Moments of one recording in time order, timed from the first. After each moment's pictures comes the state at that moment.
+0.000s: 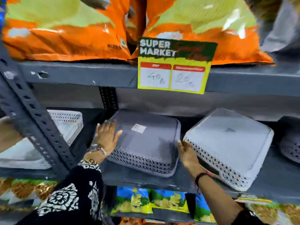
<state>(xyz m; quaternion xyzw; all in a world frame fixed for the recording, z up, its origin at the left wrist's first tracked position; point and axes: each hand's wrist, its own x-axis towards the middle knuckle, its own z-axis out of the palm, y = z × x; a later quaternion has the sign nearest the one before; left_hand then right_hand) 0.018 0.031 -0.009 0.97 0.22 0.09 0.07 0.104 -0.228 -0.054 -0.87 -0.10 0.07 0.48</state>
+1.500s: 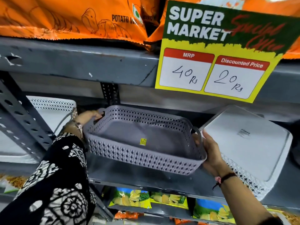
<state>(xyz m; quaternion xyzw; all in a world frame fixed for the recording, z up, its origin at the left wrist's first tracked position) 0.061 0.128 0.009 0.78 0.36 -0.03 0.52 0.139 -0.249 -0.042 -0.51 -0.03 0.31 0.81</state>
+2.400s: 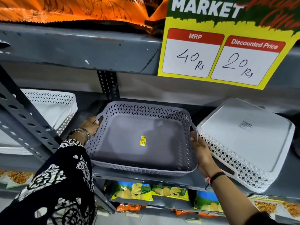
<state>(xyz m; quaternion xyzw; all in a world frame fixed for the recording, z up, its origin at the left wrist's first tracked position) 0.042 0.122 -0.043 0.78 0.42 0.04 0.45 0.118 -0.230 -0.062 -0.61 0.03 0.21 0.76</state>
